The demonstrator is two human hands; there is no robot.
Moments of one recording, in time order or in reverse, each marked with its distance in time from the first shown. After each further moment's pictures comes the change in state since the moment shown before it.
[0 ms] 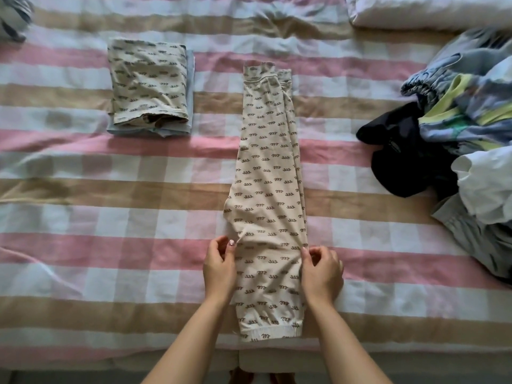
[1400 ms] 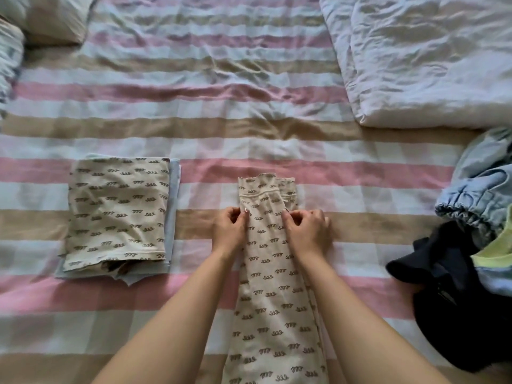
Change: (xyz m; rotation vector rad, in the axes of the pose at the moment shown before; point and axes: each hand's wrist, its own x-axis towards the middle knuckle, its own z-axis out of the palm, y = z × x) left_hand 0.285 0.197 0.093 -0.105 -0.130 0.168; right_hand 0.262 -0.237 0.045 -0.032 -0.001 -0.276
